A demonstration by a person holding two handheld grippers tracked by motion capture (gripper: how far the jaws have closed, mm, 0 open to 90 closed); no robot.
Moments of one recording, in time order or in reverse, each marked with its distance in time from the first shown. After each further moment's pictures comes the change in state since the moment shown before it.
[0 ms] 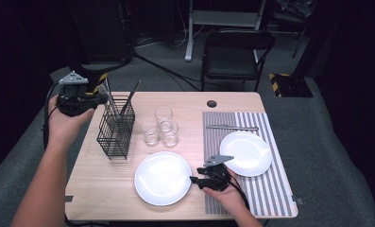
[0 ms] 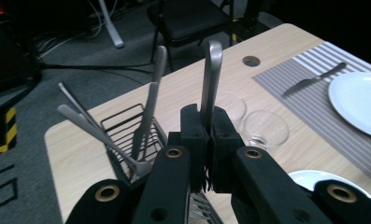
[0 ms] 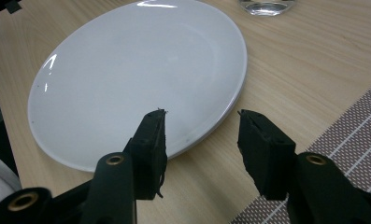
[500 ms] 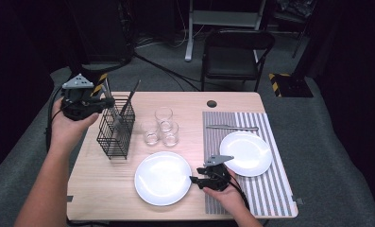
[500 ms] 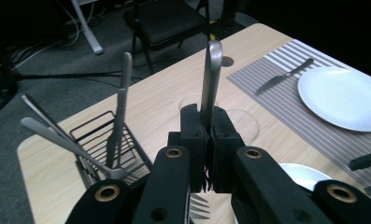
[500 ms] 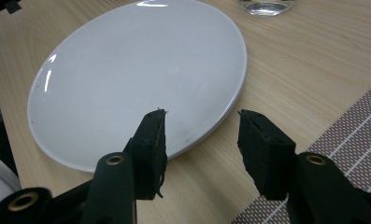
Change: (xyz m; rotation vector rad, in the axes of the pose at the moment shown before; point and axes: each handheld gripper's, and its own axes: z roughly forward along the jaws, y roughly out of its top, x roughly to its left) left arm -0.023 0.000 -0.004 -0.012 -0.070 0.050; right arm 0.000 0.000 0.000 0.001 -0.001 0.001
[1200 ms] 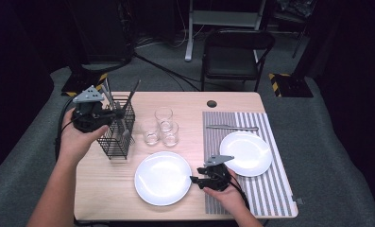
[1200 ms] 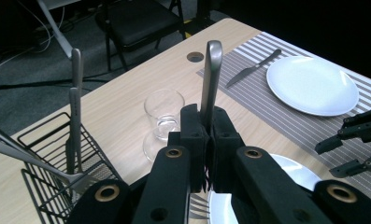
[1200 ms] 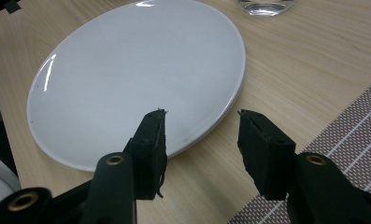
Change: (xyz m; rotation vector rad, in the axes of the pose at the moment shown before) left arm -0.029 -0.015 0.008 -0.004 -0.079 0.042; right arm -0.001 0.000 -0.001 -0.002 -0.004 -0.006
